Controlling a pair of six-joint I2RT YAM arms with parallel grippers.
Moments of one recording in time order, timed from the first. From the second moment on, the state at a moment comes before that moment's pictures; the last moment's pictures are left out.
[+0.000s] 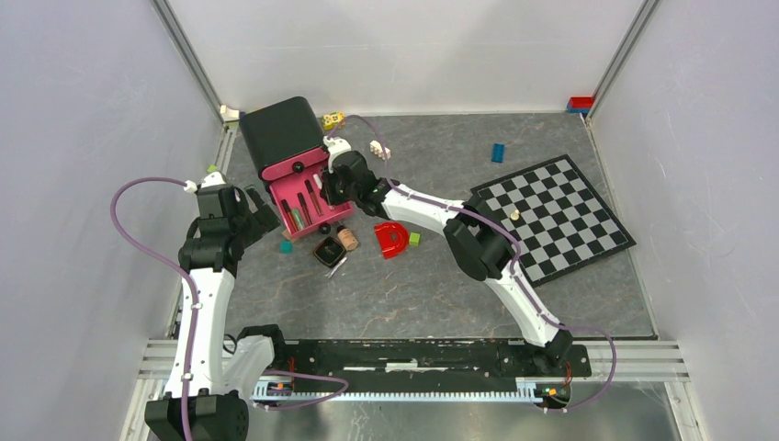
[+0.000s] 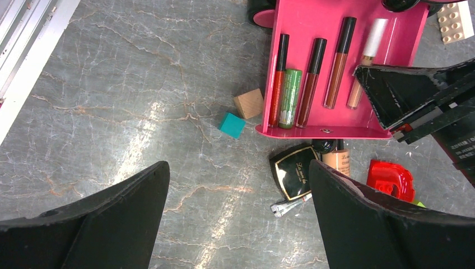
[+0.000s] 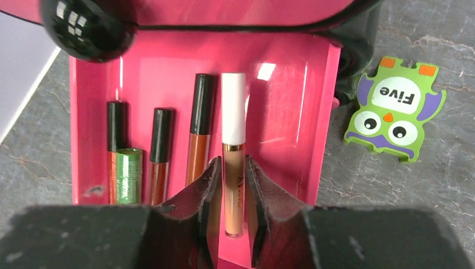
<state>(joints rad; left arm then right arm) 0.11 0.87 0.91 -0.77 -0.13 -0.44 0.88 2.40 1.96 -0.02 0.04 0.36</state>
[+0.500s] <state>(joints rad) 0.11 0.87 0.91 -0.77 -0.13 -0.44 0.88 2.42 1.96 -0.01 0.05 0.35</state>
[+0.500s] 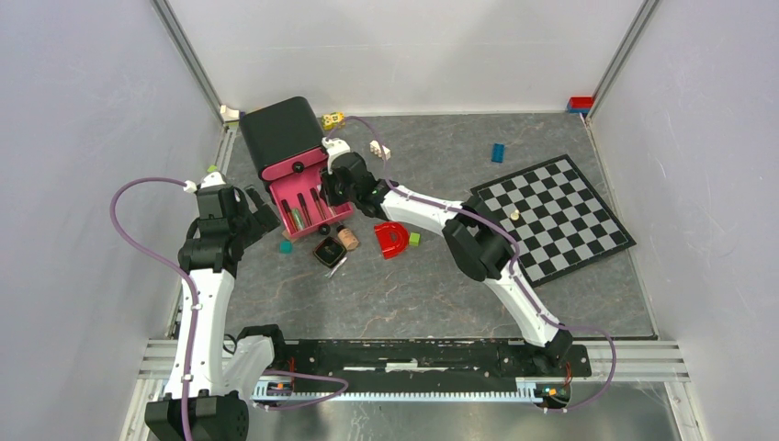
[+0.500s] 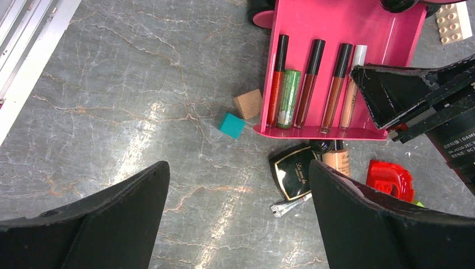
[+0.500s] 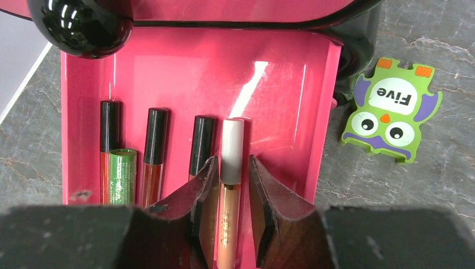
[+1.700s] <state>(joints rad) 0.11 0.87 0.91 -0.77 -0.13 -0.44 0.58 1.48 0.97 -0.36 0.31 0.19</state>
